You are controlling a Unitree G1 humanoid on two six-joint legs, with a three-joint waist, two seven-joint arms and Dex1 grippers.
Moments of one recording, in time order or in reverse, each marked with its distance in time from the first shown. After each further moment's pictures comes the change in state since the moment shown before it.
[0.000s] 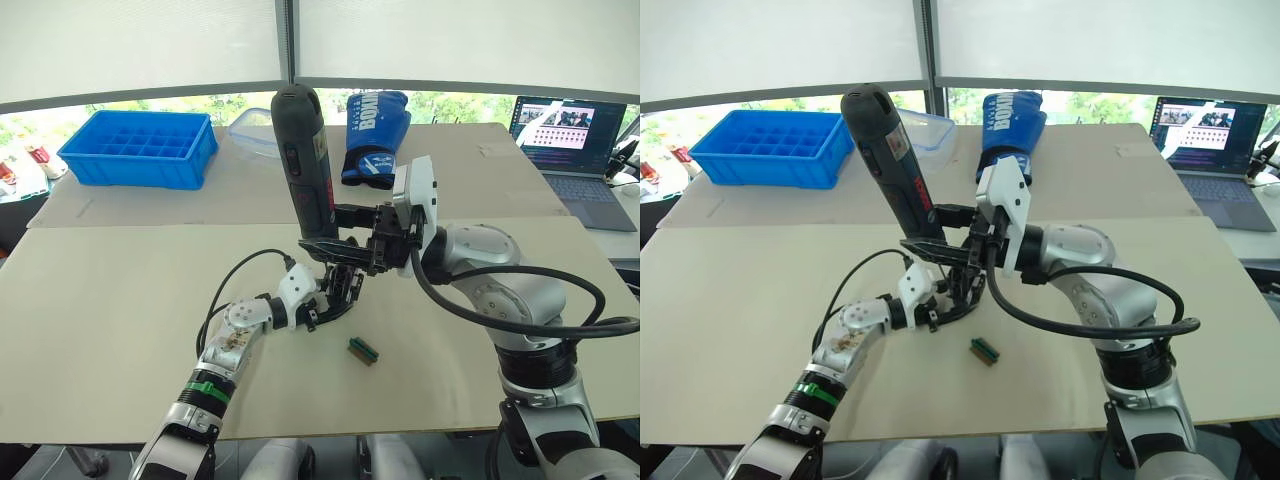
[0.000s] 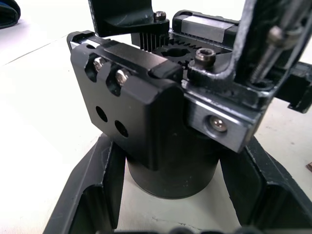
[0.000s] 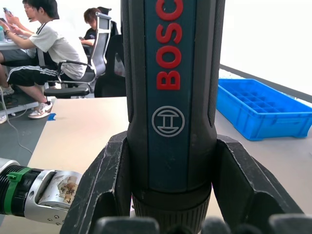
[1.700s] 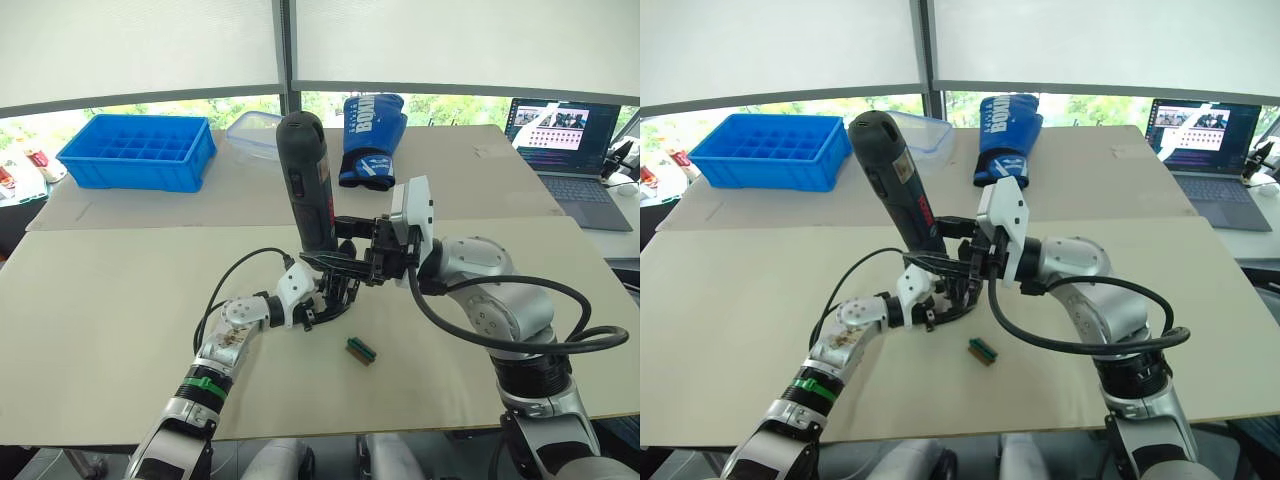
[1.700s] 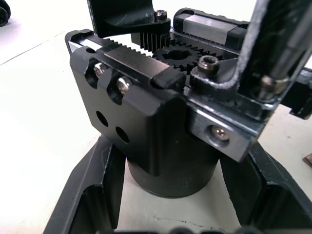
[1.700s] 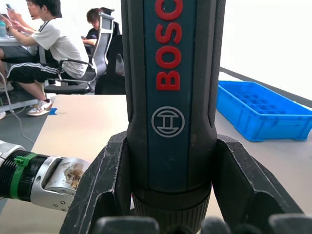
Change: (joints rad) left arm -0.023 0.022 -0.002 0.032 0.002 -0.007 -0.034; right arm 0.064 0.003 0.045 0.051 -0.058 -0.117 0.048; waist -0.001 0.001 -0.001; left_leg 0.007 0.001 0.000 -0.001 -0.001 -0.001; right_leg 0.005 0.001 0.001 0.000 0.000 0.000
